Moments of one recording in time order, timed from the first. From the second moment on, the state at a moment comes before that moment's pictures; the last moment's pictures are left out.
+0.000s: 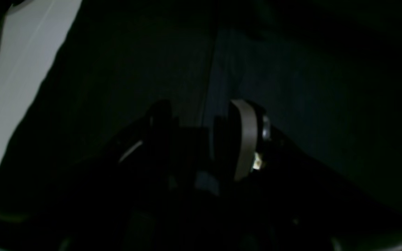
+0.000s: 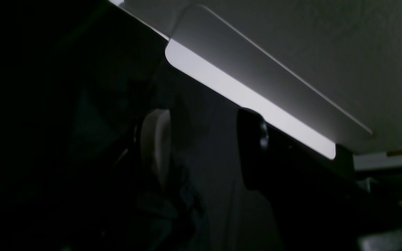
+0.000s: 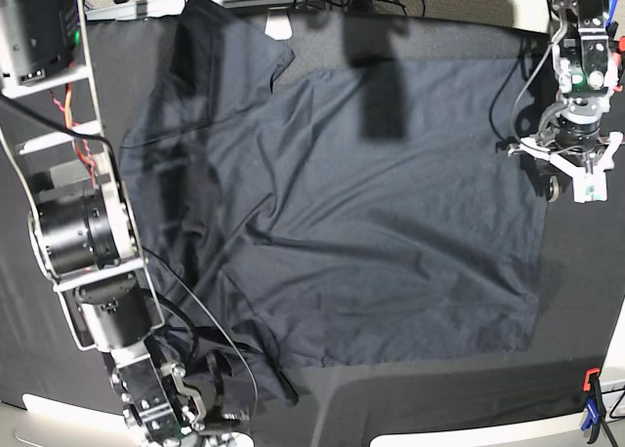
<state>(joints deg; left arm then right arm) 18.0 -14.9 -11.5 98.5 -6.8 0.4 18.6 62.7 9.4 -28.3 26.9 -1.9 6.7 -26.8</state>
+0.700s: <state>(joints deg) 25.8 -14.9 -11.4 98.5 -6.8 0.4 16.3 26.3 34.0 -18.1 82.1 21.0 9.2 -46.6</state>
